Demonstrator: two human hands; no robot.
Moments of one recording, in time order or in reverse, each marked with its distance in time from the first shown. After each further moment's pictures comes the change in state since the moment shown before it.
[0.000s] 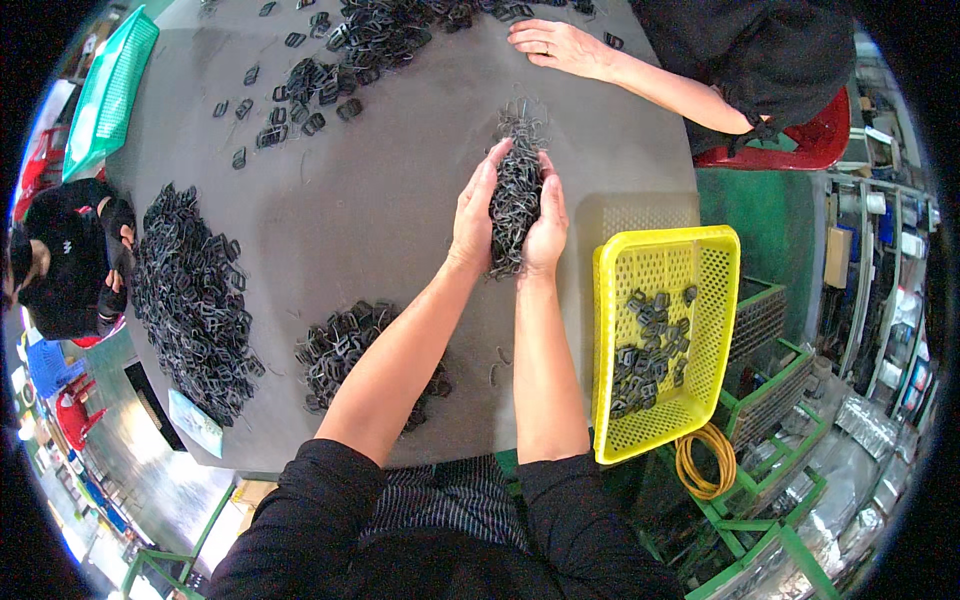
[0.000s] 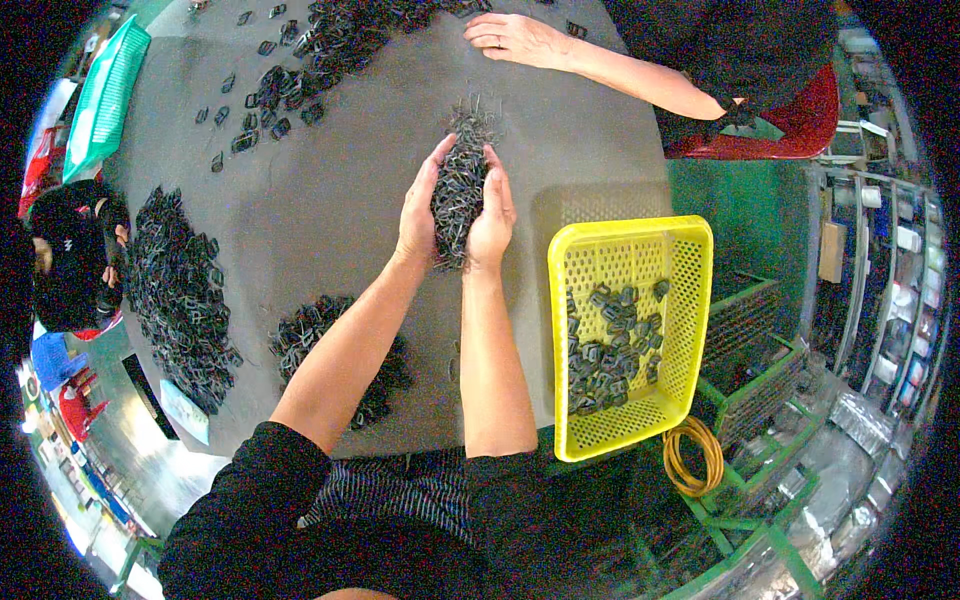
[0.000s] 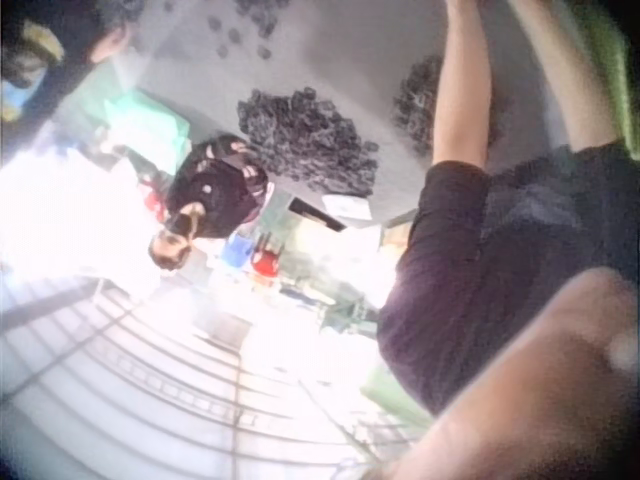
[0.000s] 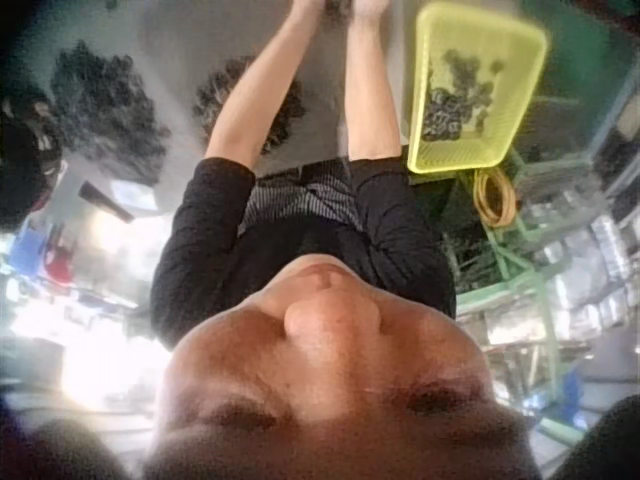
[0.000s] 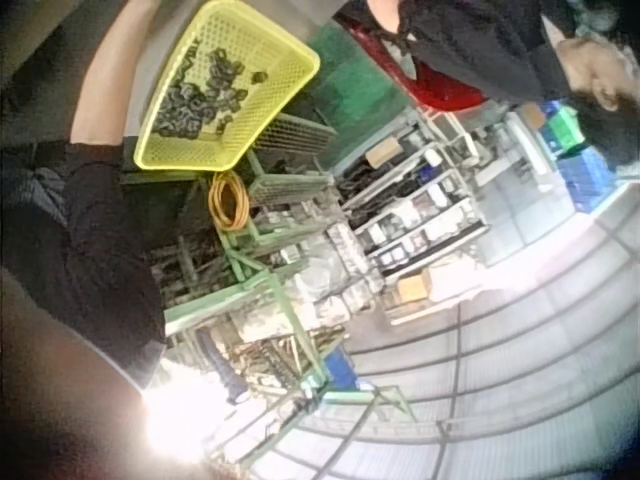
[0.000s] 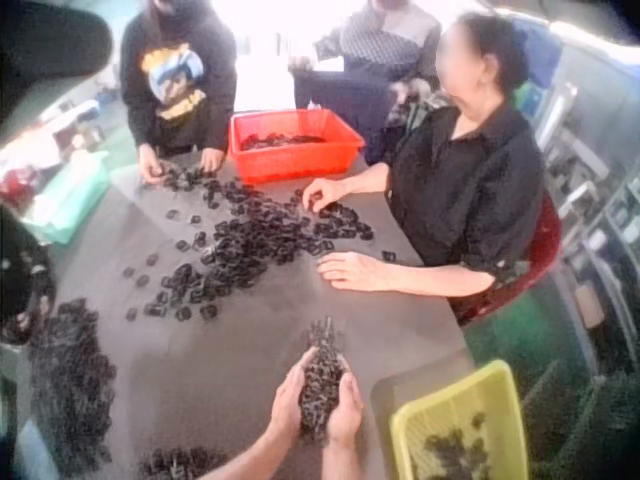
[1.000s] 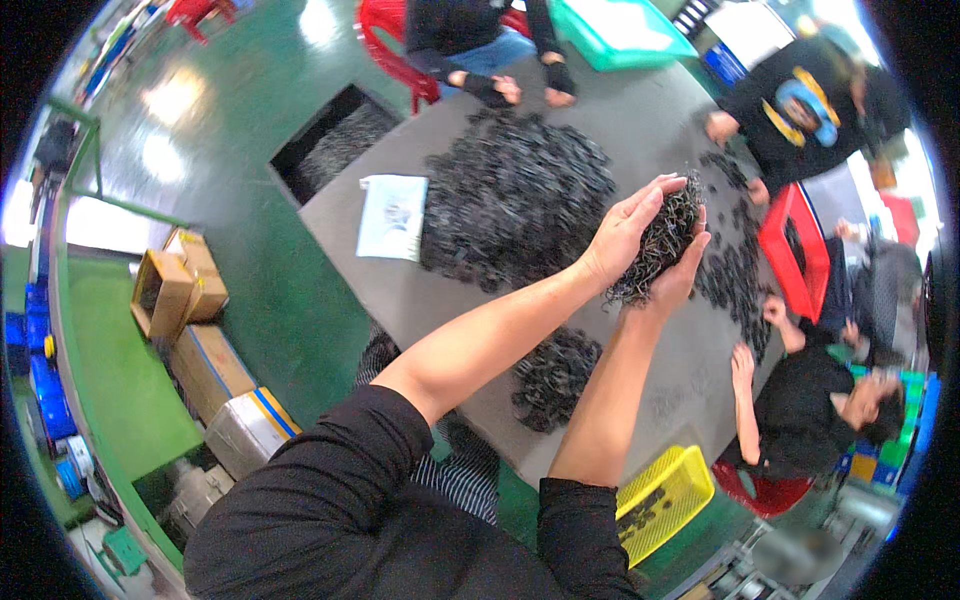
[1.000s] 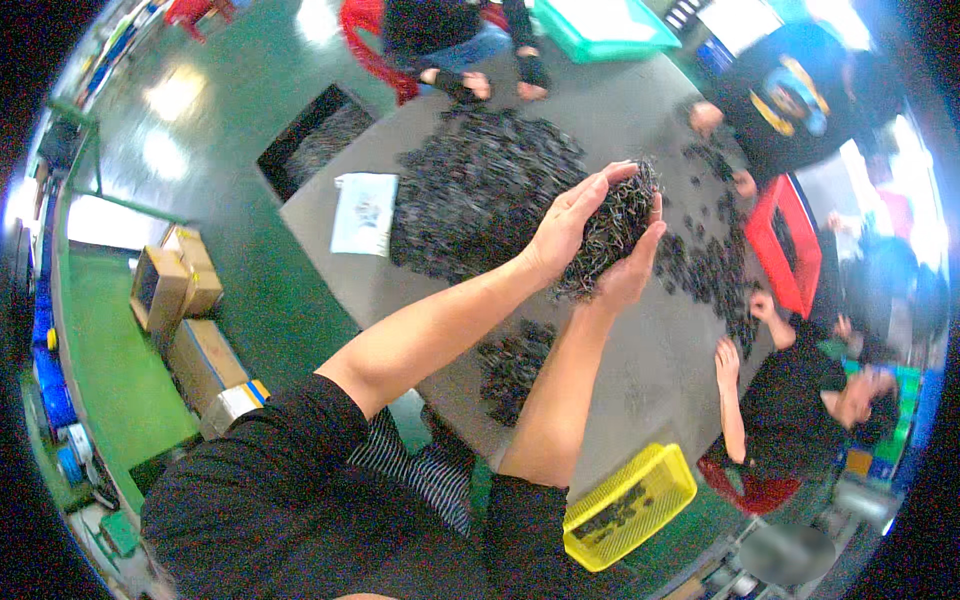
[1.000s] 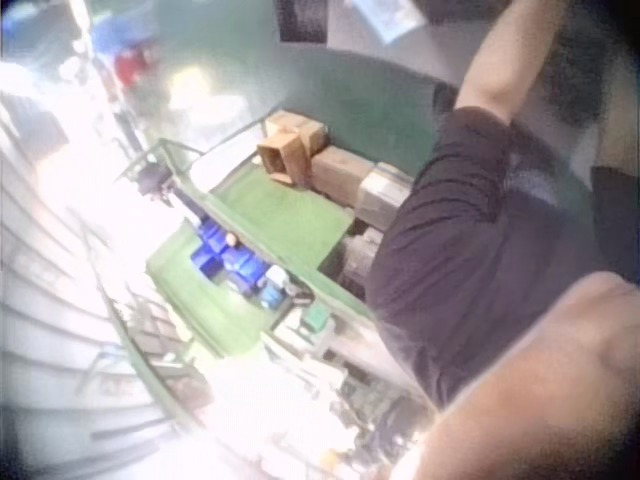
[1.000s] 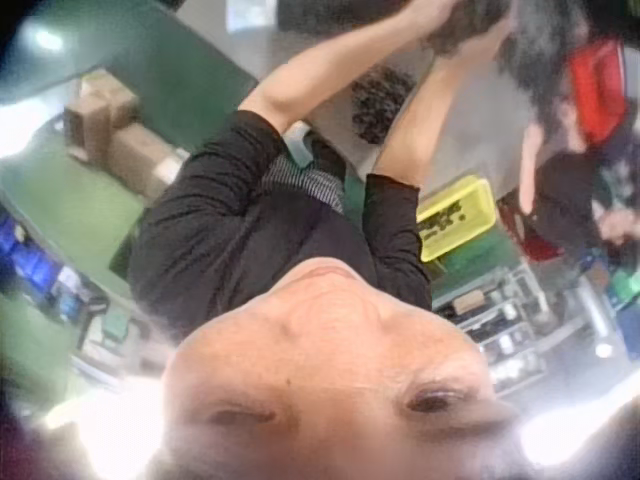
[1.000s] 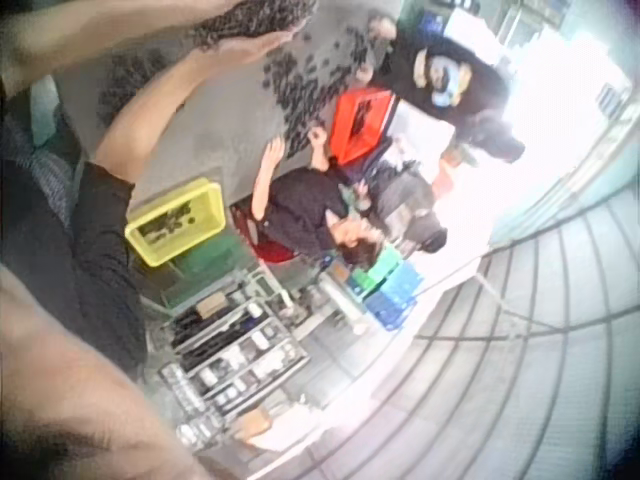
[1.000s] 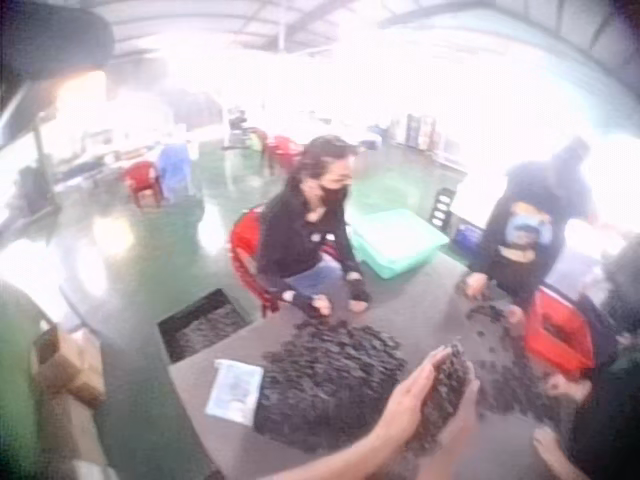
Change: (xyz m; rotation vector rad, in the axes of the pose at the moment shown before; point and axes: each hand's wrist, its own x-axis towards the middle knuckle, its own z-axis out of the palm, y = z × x) left_hand -0.230 0.357 -0.126 -0.081 0.226 0.851; right_hand -0.271 0.045 0.356 0.046 -0.765 0.263
